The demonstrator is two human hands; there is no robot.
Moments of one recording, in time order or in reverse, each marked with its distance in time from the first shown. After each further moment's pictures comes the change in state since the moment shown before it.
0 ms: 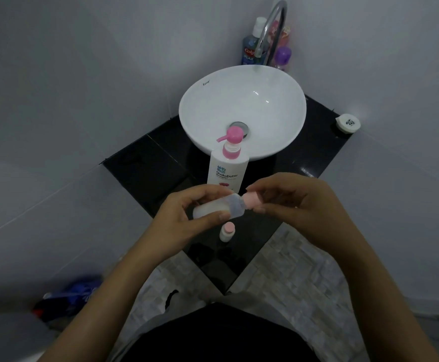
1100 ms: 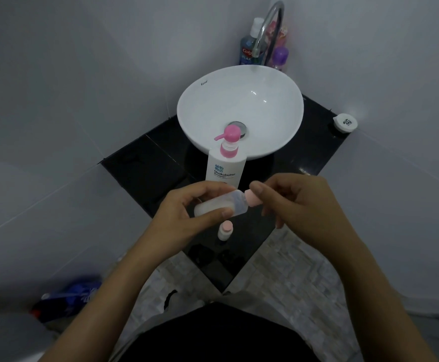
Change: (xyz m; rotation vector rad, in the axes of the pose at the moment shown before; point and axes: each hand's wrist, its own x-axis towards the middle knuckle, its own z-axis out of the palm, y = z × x) left_hand -0.002 0.013 0.006 -0.036 0.017 0.023; right_hand -0.003 -0.011 0.005 -0.017 0.118 0.115
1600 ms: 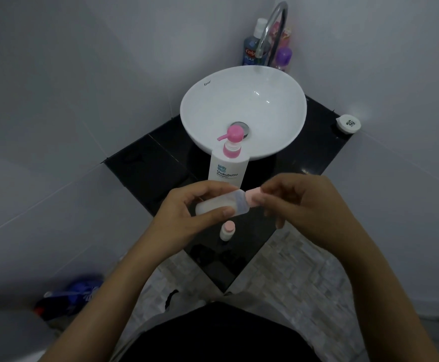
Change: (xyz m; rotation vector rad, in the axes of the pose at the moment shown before) left_hand -0.001 0.003 -0.002 -0.022 0.003 -0.016; right_hand 0.000 0.005 -0.005 0.007 -0.098 -0.079
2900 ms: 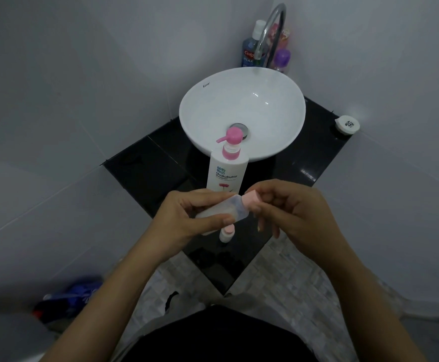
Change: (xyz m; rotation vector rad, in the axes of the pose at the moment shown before) left_hand 0.000 0.001 -0.001 -0.196 -0.036 -0.090; right_hand -0.005 0.010 0.017 0.195 0.031 -0.025
